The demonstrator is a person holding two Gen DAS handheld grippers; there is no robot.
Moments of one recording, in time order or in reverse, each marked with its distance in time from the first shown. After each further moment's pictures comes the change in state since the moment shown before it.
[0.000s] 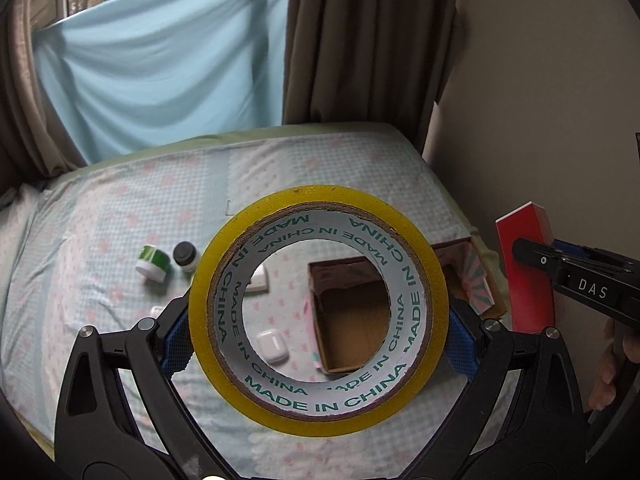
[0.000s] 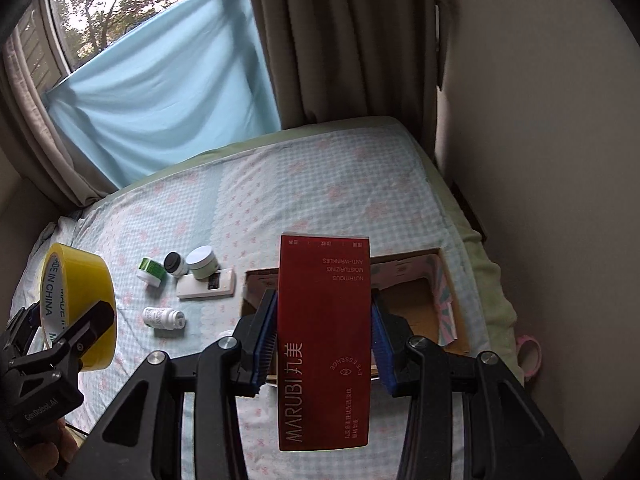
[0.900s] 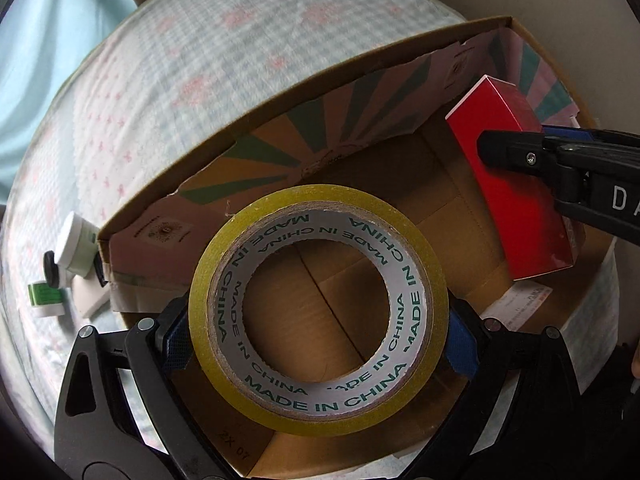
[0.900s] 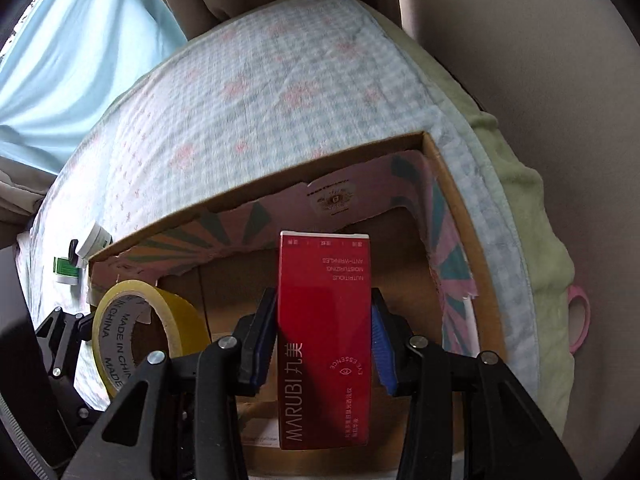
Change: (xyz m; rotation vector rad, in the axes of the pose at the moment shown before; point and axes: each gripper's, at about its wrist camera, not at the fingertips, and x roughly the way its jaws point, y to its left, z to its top) left arm 0.279 -0.105 -0.072 0.379 0.534 -0.046; right arm 0.230 -0.092 -0.027 0.149 0.339 -0.008
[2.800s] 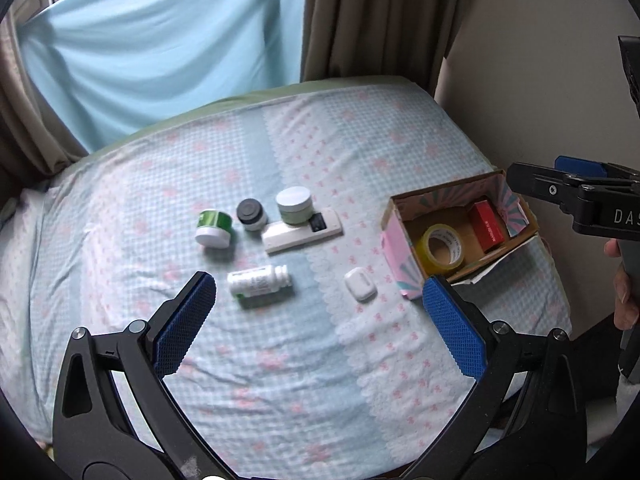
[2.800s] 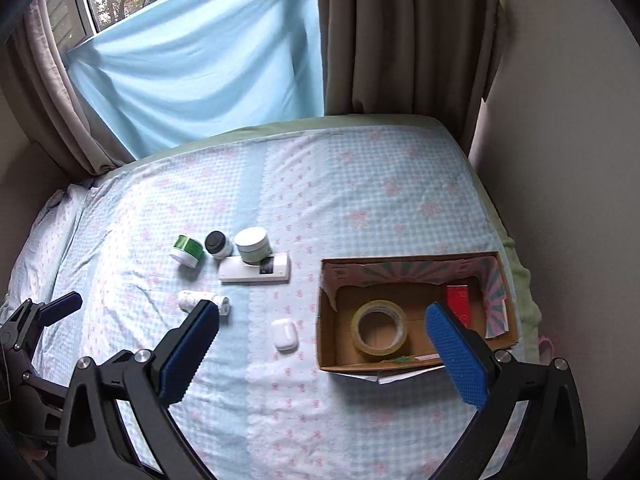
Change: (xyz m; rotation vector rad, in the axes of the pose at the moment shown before) left arm -0.289 0.244 -0.222 -0.286 -0.393 0.015; right arm -0.218 0.271 -0.099 -0.276 -0.299 -0.006
